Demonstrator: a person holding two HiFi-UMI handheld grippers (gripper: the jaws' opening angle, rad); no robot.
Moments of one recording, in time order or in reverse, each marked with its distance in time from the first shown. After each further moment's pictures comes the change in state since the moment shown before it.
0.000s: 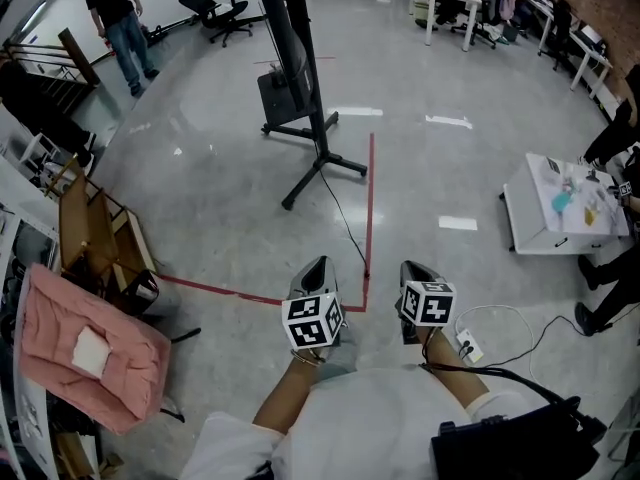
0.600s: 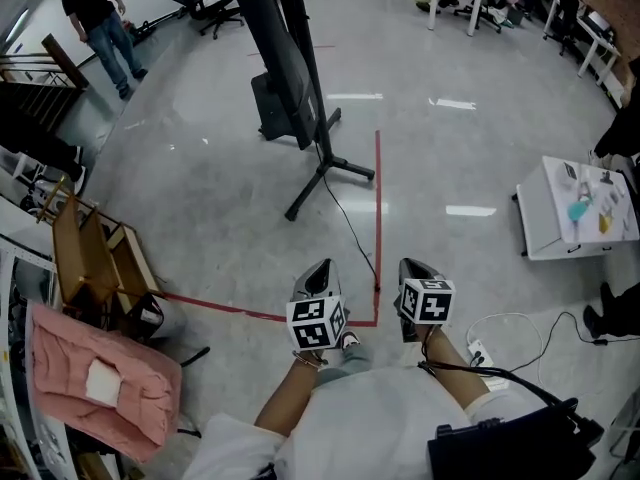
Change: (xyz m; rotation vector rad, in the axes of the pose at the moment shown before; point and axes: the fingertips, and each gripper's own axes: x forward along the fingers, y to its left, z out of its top) left arm 0.137 0.065 0.040 0.036 0.102 -0.022; right arm 0.141 0.002 0.075 0.038 0.054 -0.001
